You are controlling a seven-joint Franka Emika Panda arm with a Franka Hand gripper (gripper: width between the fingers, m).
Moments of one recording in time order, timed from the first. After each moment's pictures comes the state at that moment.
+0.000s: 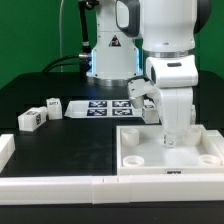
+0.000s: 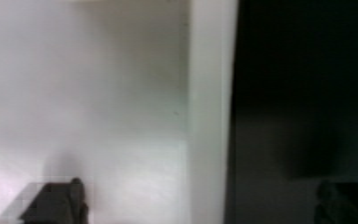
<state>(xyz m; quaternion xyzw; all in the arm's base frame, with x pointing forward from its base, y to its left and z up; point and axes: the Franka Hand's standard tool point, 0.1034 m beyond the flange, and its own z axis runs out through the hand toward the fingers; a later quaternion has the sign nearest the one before) 0.480 0.081 0.006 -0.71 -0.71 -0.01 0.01</state>
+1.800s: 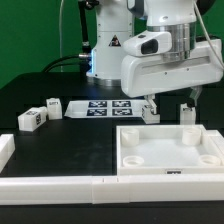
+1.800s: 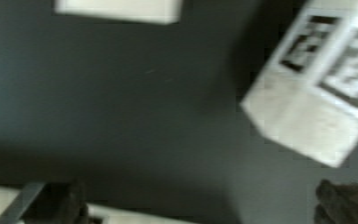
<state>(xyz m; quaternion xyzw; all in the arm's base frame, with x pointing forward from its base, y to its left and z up) 0.430 0.107 0.039 -0.99 -0.11 -0.02 0.04</state>
